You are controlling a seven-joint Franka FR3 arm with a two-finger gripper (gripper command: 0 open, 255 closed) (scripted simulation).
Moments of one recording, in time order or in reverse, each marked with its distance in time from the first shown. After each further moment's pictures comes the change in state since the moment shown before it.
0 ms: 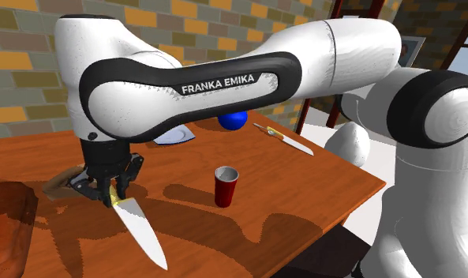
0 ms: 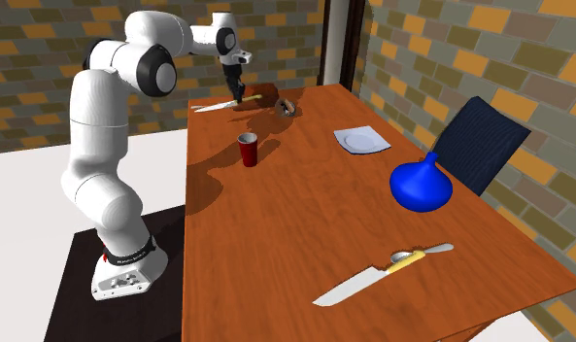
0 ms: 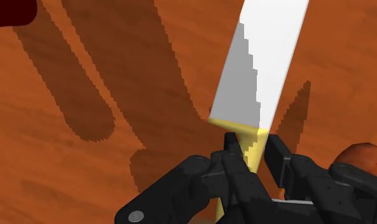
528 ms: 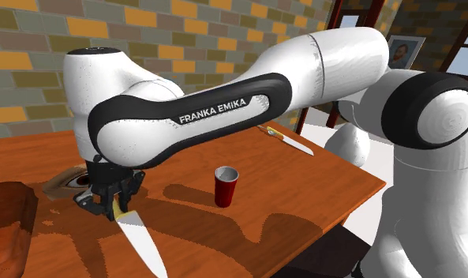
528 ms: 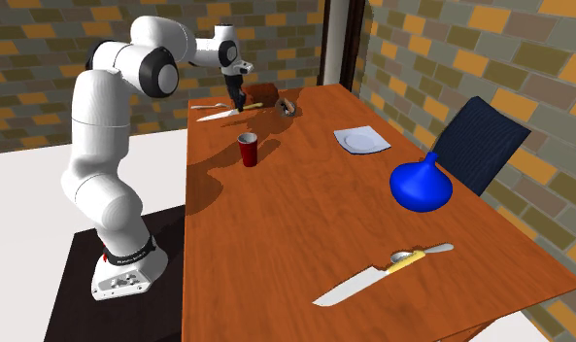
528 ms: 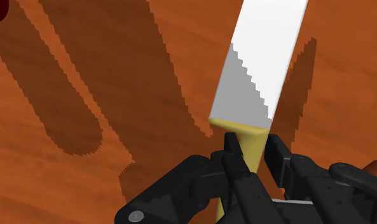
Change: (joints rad) arm -0.002 0.017 -0.004 -0.081 -0.009 0.098 0.008
